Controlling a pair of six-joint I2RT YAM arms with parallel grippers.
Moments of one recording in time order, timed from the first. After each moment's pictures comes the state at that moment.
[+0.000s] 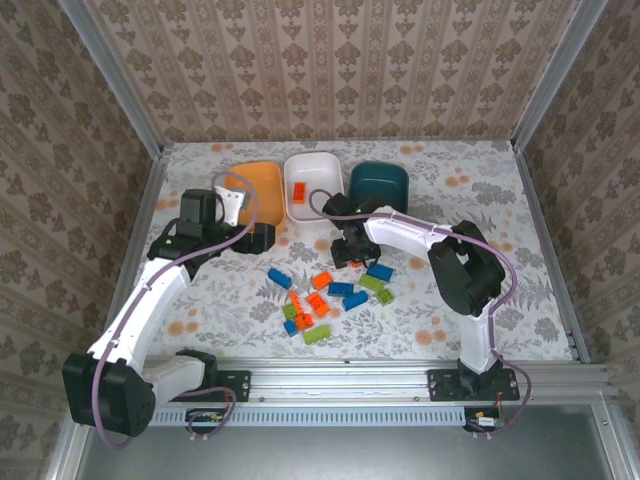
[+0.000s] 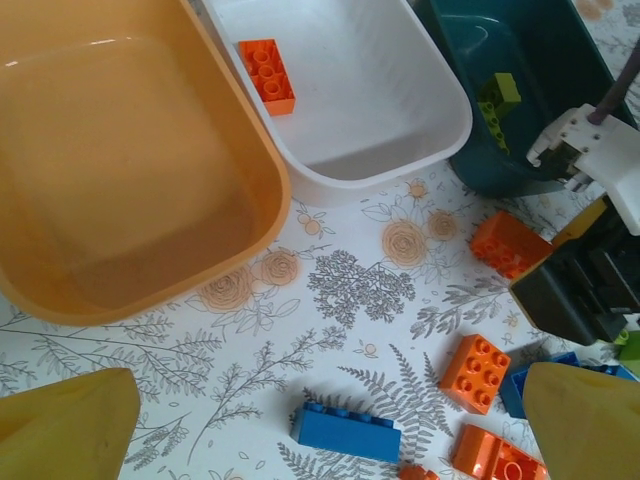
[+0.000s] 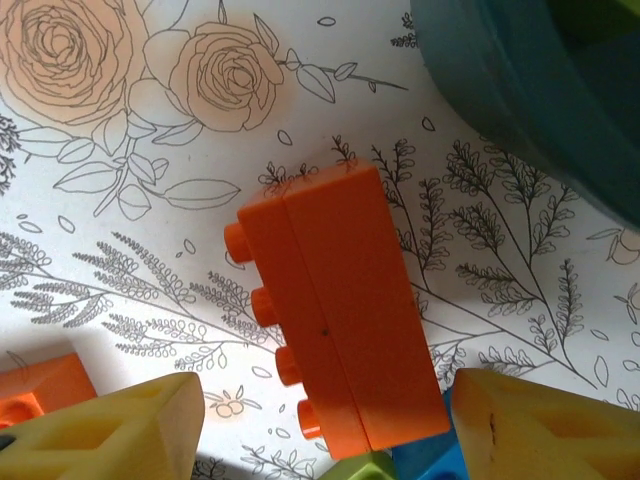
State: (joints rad) left arm -0.28 1.11 0.93 -0.56 0.32 -0.06; right arm 0.66 1.98 1.45 -0.84 0.11 0.39
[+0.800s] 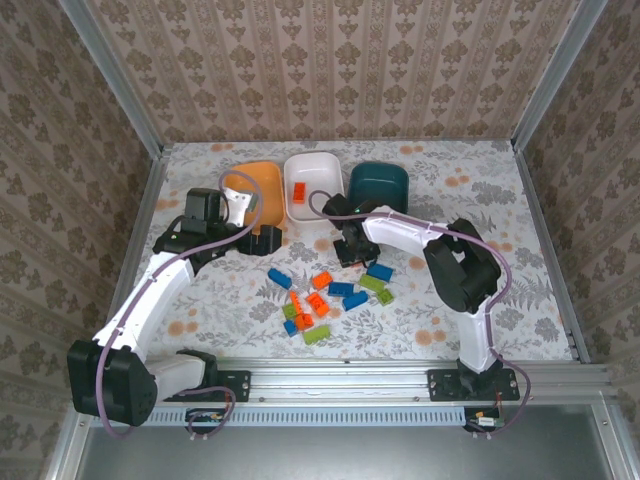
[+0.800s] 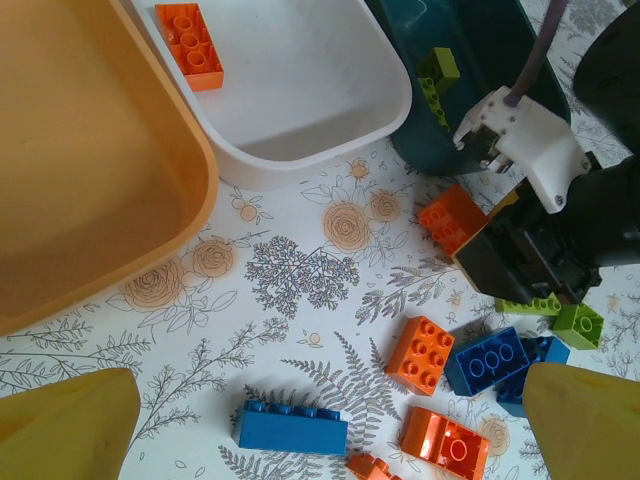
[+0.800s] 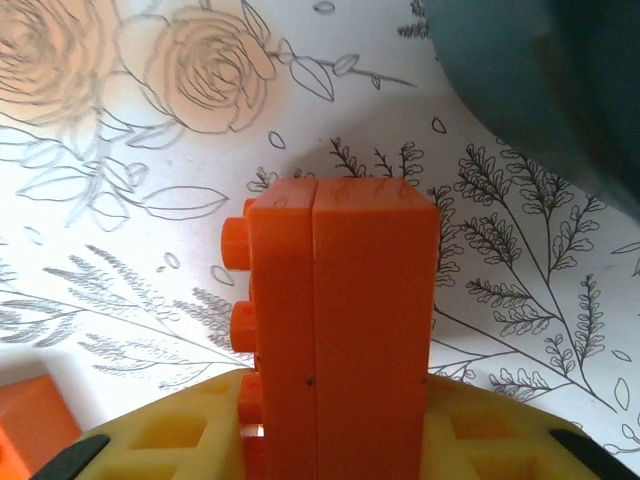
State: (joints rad) left arm -0.28 1.16 0.93 -0.56 0.44 -0.07; right arm 0.65 2.00 1.46 -0.84 0.09 0.39
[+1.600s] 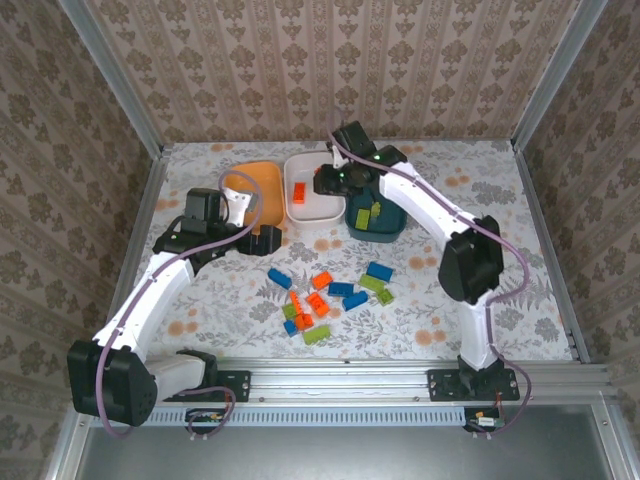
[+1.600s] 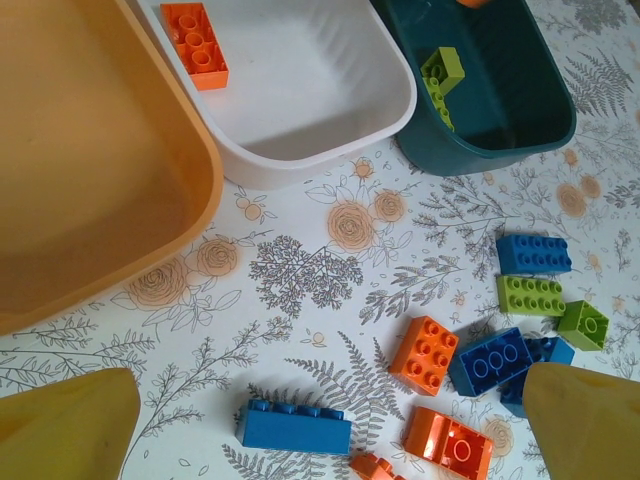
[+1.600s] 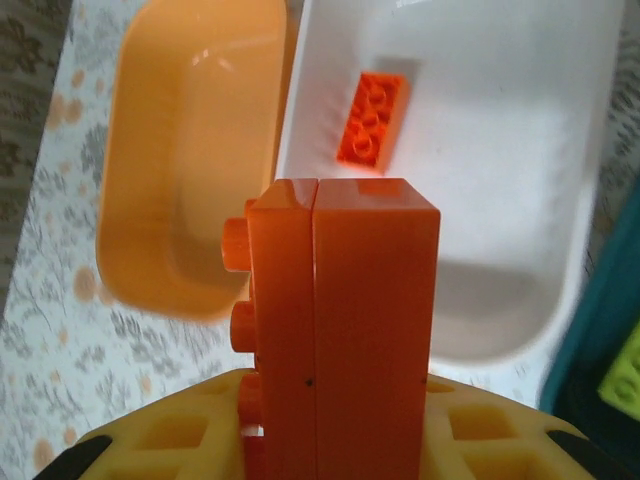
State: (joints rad) left arm -0.28 1.16 0.93 -0.56 0.43 -0.07; right arm 0.52 2.09 2.00 -0.79 -0.19 0.50
